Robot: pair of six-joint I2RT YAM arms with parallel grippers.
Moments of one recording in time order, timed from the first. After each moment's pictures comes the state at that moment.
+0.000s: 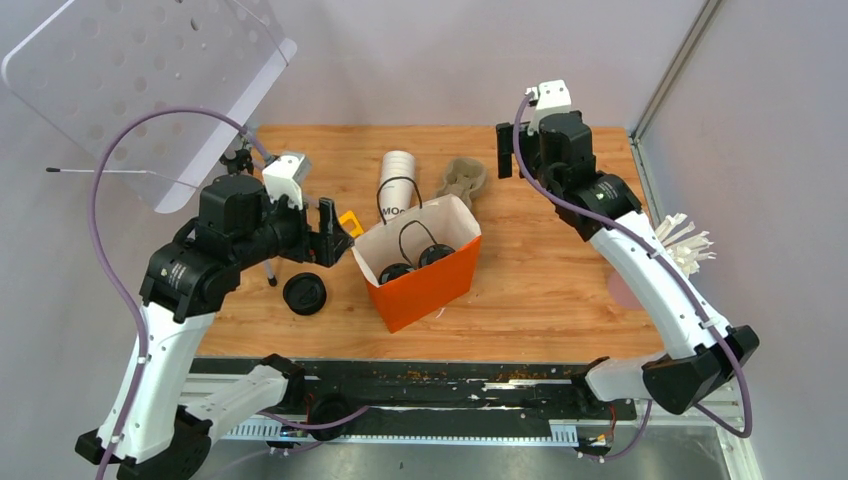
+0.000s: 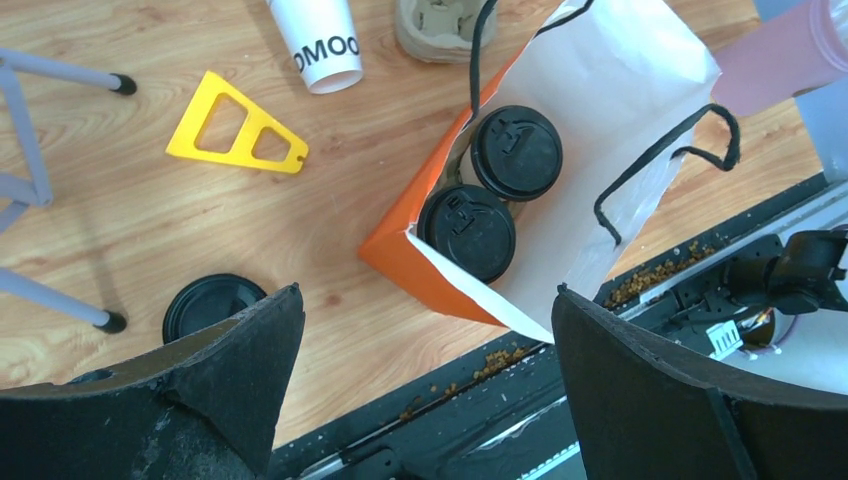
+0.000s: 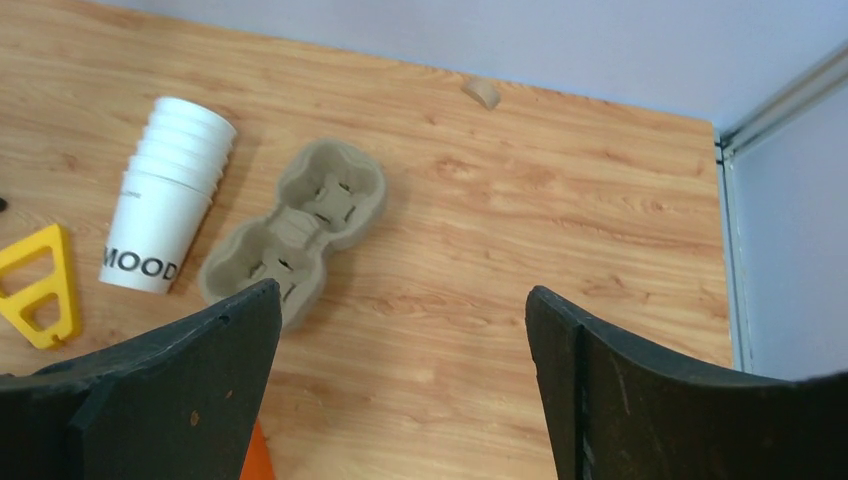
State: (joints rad) left arm -0.45 0.94 1.51 -1.11 0.15 -0.23; right arm 0.52 1.34 1.54 -0.52 0.38 0.05
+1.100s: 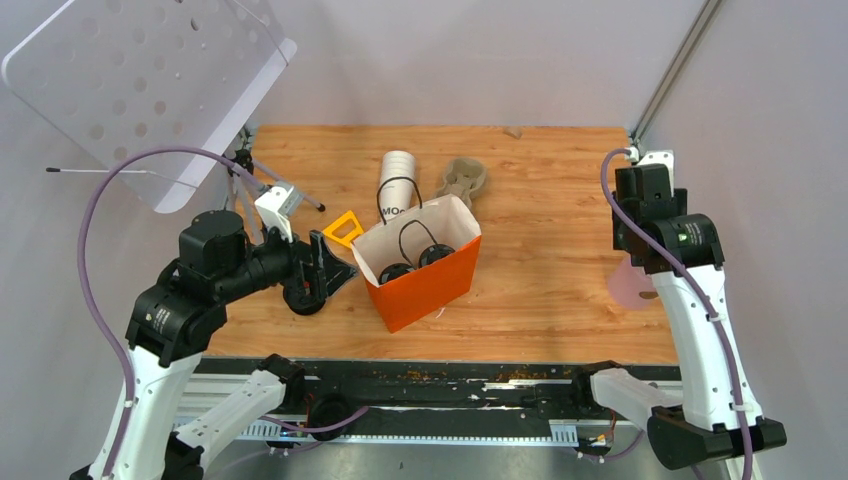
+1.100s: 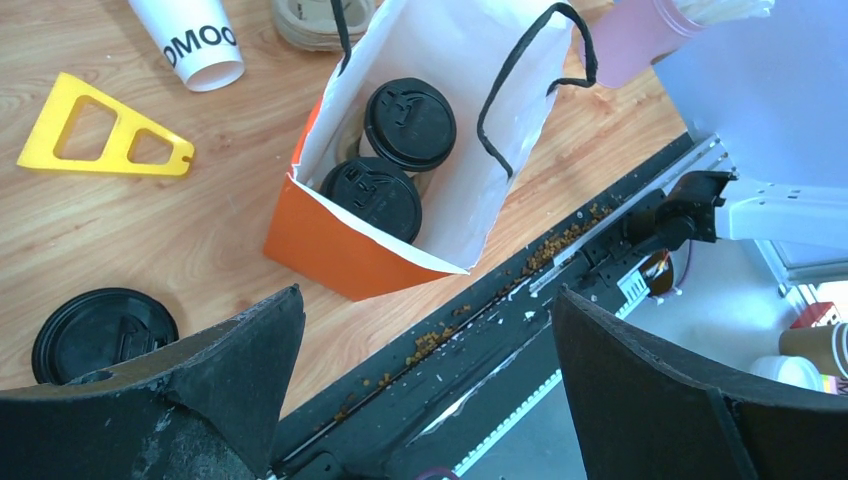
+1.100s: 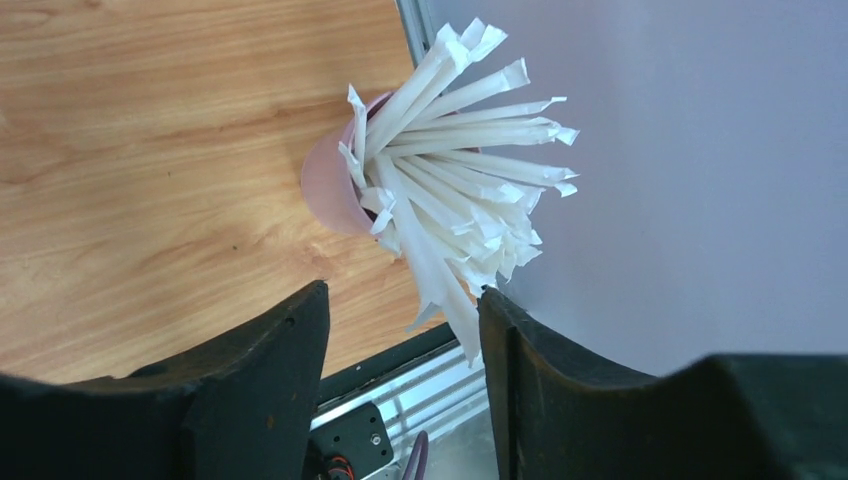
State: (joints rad) left arm -0.45 0.76 1.36 -1.05 0.33 -0.29; right arm 0.18 1.08 1.48 -1.25 0.66 0.05
